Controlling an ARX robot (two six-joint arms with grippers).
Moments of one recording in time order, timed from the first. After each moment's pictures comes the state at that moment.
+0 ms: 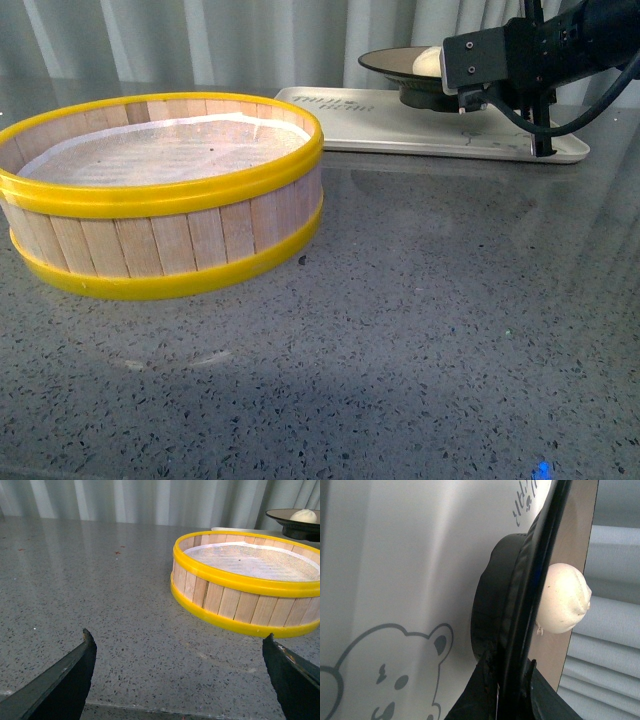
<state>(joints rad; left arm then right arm) 0.00 0.00 0.03 0.00 0.00 0.00 0.07 2.19 1.81 -0.02 -0.29 -1.67</state>
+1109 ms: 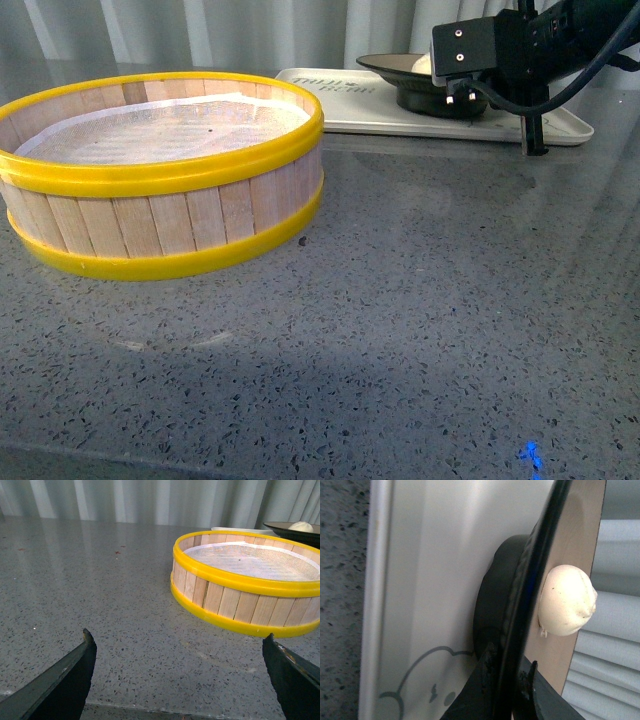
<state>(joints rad) 0.00 0.00 0.03 0.00 0.00 0.00 0.10 2.20 1.82 -0.14 -0.26 -1.59</state>
